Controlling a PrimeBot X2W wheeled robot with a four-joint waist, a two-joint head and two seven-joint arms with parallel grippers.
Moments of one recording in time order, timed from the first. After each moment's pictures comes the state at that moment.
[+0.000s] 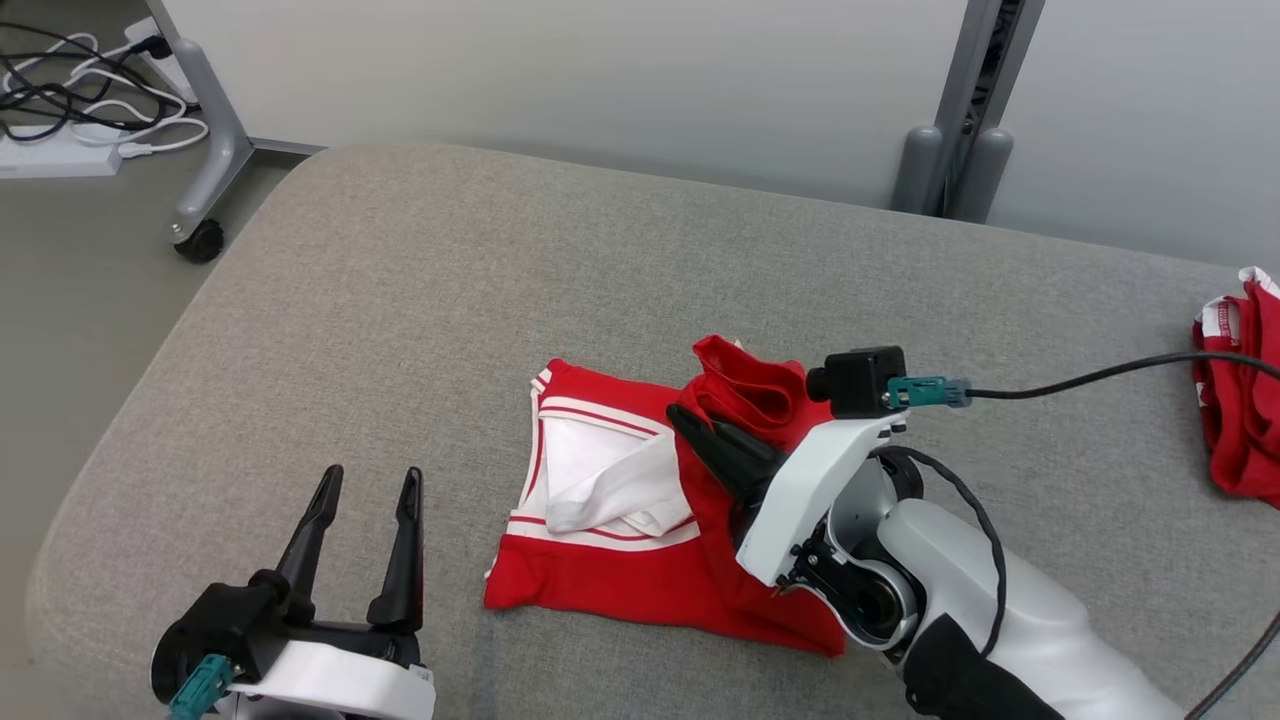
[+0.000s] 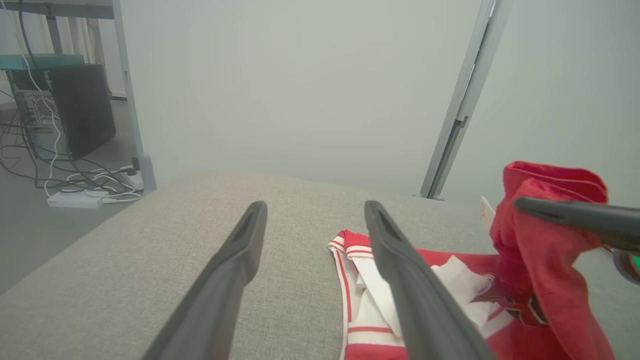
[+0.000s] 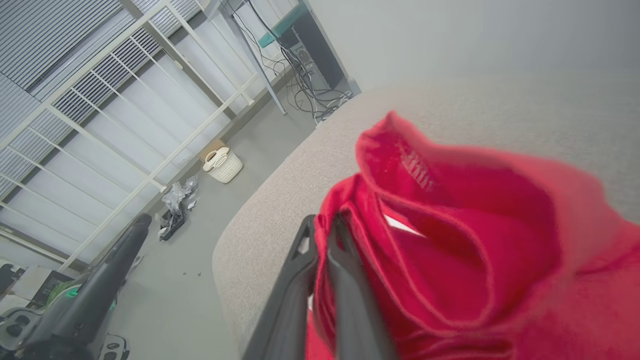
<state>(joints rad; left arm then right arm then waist) -0.01 0.05 -0.05 0.16 -0.25 -0.13 -0.26 -0.66 -0.11 0.87 0.58 1.08 0.13 -0.01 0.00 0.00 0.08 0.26</state>
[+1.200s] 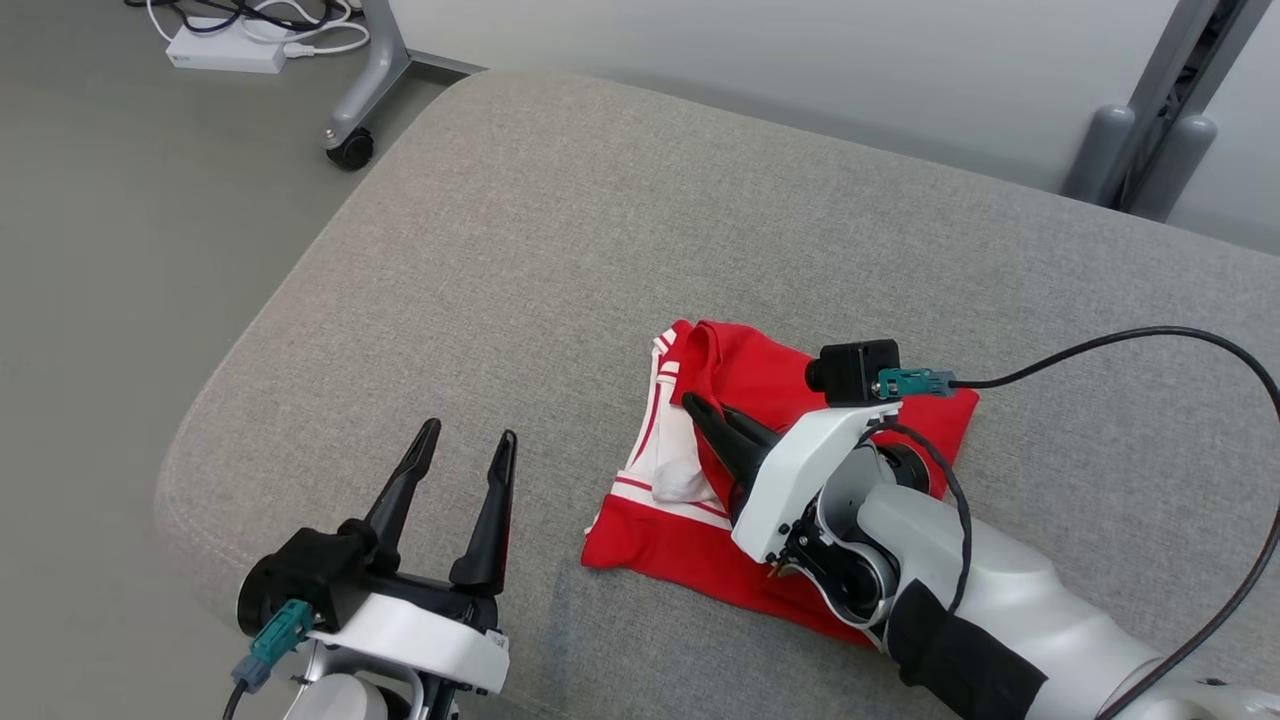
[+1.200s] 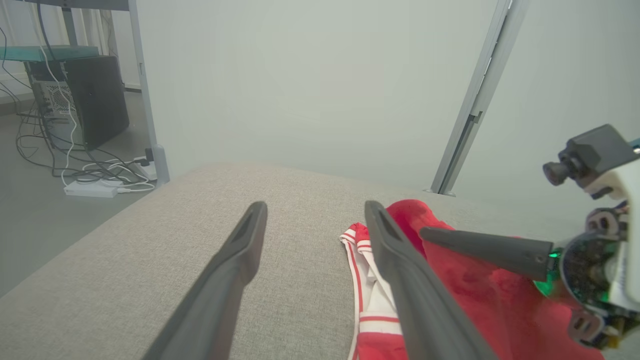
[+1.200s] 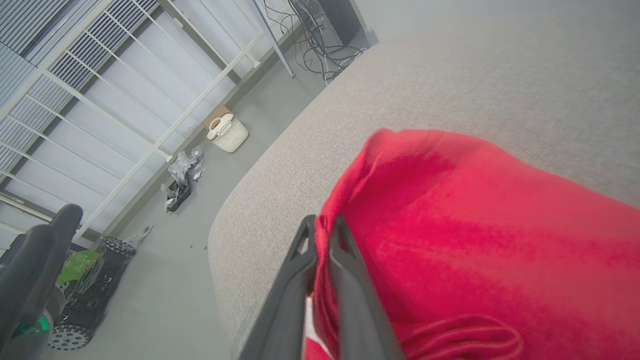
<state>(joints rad) -0.12 0.05 -0.22 0.20 -0.30 -0.12 -0.26 -0.85 -0.05 1.18 0.89 1.34 0.13 -0.20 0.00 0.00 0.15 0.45</state>
